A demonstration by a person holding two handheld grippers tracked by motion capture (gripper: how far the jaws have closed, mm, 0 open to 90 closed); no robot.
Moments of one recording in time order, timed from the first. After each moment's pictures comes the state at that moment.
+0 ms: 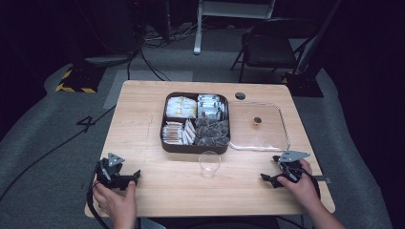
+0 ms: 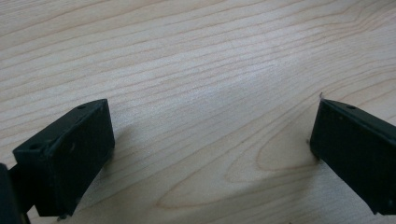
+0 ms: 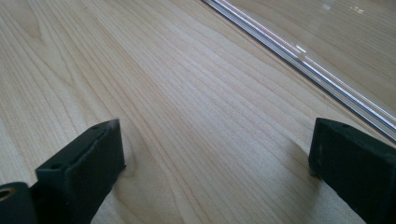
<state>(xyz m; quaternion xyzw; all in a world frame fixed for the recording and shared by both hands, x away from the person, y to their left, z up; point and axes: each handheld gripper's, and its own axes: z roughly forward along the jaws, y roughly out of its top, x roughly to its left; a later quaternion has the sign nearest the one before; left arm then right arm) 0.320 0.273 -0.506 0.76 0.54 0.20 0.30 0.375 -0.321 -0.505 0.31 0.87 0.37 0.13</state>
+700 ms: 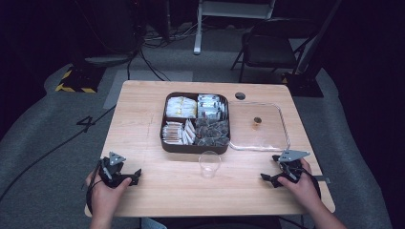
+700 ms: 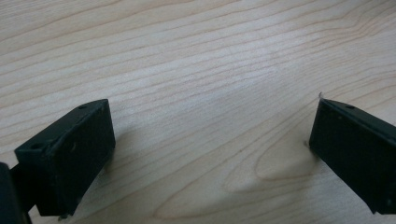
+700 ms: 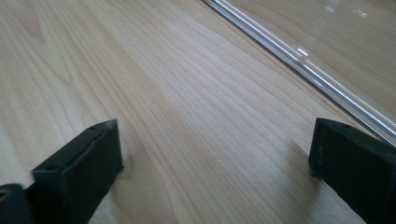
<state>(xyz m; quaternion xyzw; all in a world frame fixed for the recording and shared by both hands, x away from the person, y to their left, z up) 0.324 0.270 -0.506 0.76 0.54 0.19 0.30 0.378 -0.321 -0.506 0.30 0.87 0.36 0.13</state>
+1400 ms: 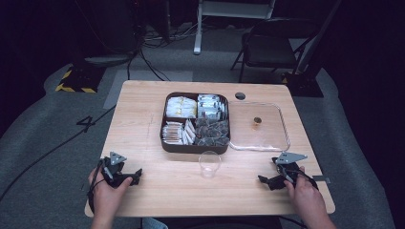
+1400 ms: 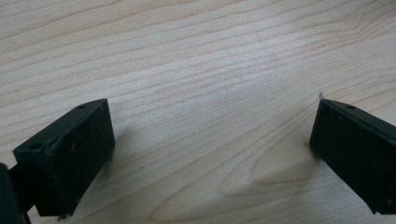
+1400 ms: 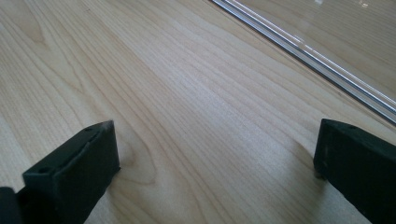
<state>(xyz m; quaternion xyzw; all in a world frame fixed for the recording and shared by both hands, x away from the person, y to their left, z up) 0.324 0.268 -0.506 0.76 0.54 0.20 0.30 0.367 -0.309 -0.506 0.33 0.86 0.36 0.14</state>
